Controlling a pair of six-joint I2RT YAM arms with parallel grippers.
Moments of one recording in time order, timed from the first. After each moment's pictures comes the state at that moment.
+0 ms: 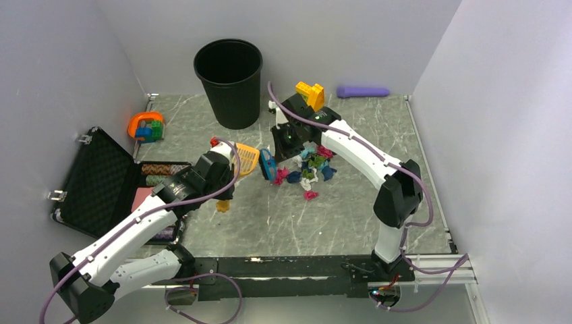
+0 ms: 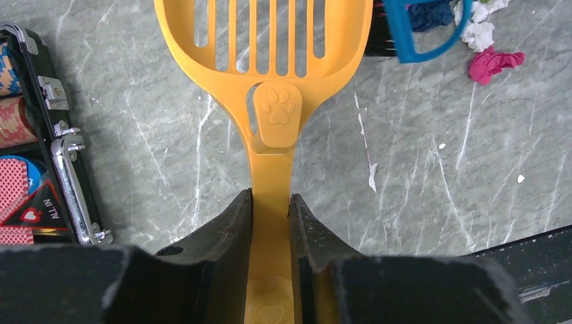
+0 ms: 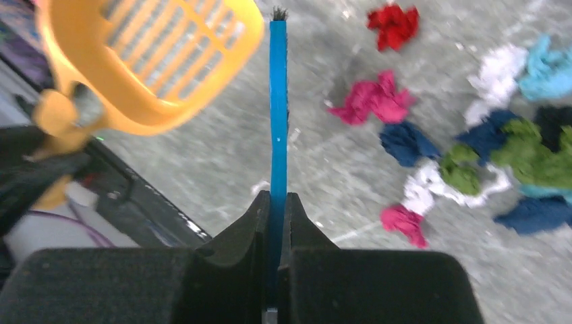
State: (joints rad) left arm -0.70 0.96 0.92 -0.77 -0.25 -0.42; right arm 0.70 1.82 1.73 -0.91 -0.22 0.27
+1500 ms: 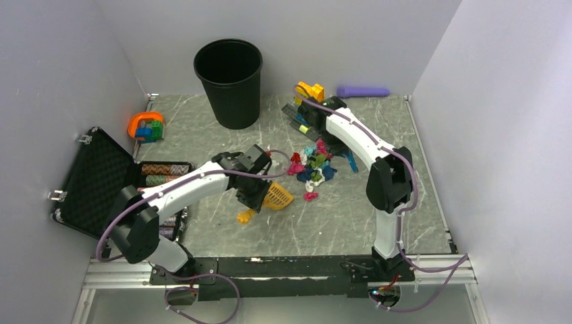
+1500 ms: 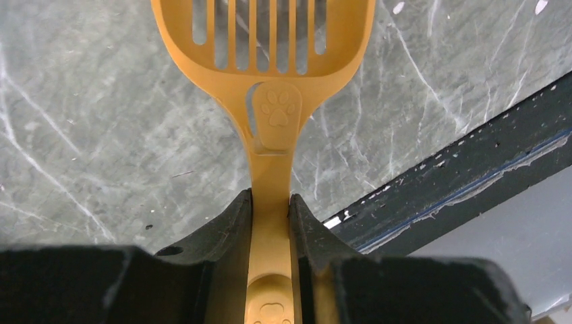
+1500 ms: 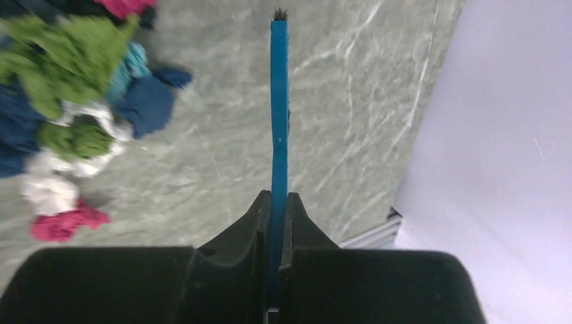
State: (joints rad) left arm -0.75 1.44 1.07 -0.84 0.14 -0.25; right arm 0.54 1.97 1.89 -1.40 0.58 0.37
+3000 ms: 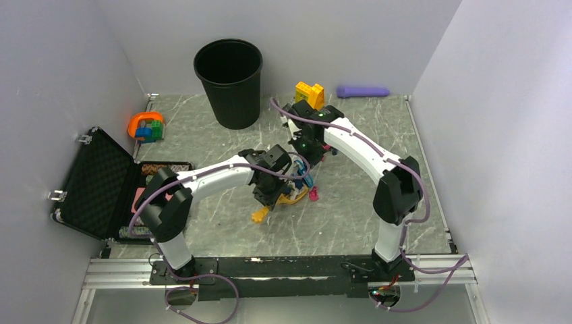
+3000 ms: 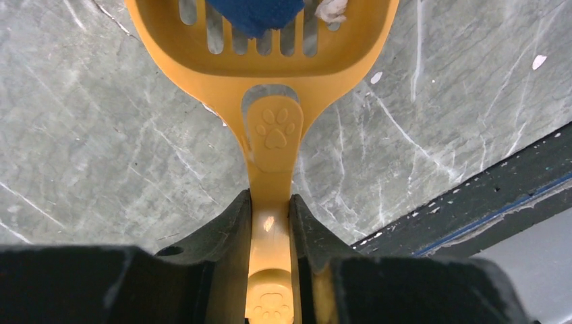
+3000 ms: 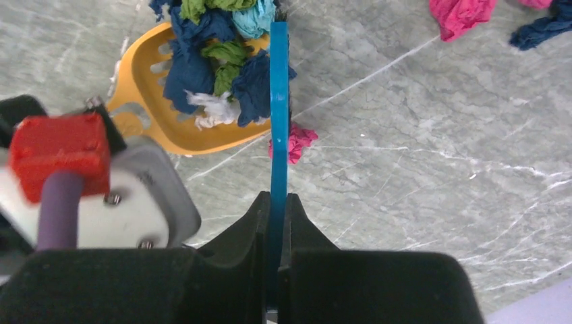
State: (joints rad) left arm -0.84 1.73 1.25 -0.83 0.12 -0.24; right arm 0.64 1.87 1.72 -1.16 -0.02 0.05
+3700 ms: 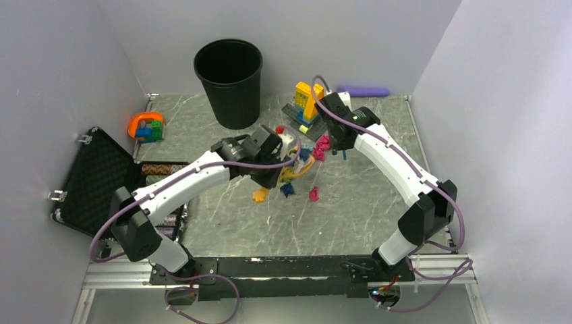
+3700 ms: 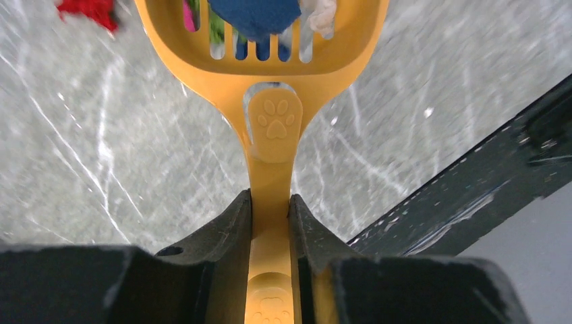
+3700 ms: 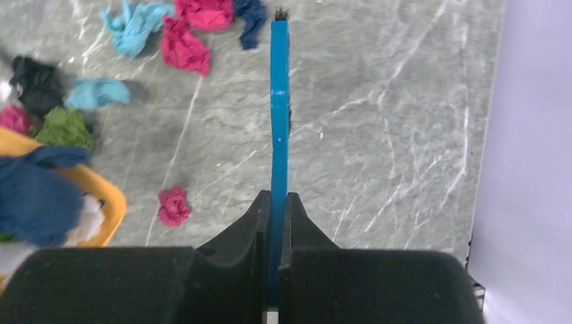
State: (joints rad) left arm -0.84 1.50 1.34 -0.85 0.02 -0.22; right arm 0.56 1.60 1.61 -1.09 0.48 0.34
